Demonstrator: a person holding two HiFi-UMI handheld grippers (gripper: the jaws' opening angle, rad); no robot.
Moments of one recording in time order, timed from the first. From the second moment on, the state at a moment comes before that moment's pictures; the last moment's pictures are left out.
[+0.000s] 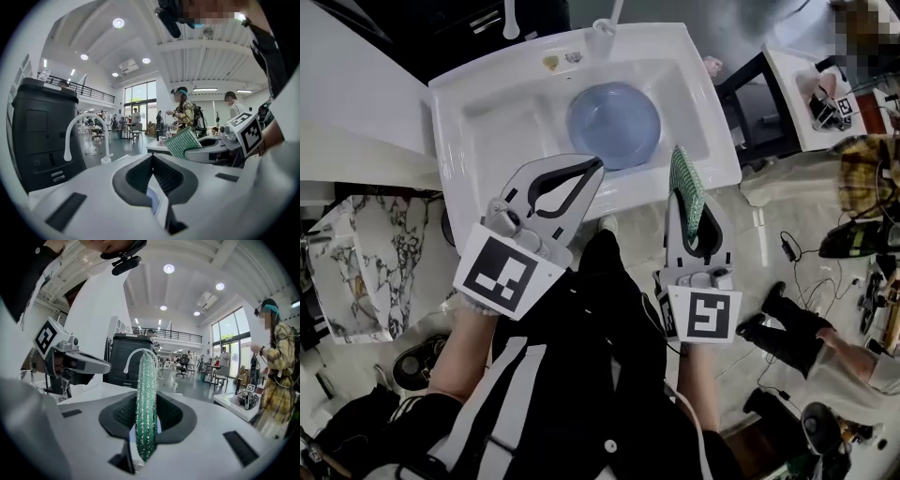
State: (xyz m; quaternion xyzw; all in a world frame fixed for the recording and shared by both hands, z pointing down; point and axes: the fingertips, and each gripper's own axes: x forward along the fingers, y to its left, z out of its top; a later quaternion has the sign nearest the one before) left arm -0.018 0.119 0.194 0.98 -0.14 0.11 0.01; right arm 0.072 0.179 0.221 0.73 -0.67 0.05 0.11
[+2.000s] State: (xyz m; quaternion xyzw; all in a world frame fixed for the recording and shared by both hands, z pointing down) left arm -0.028 -0.046 0.270 0.90 -0.38 0.12 0.18; right arm 0.088 0.002 0.275 0.58 -0.80 0.10 0.12
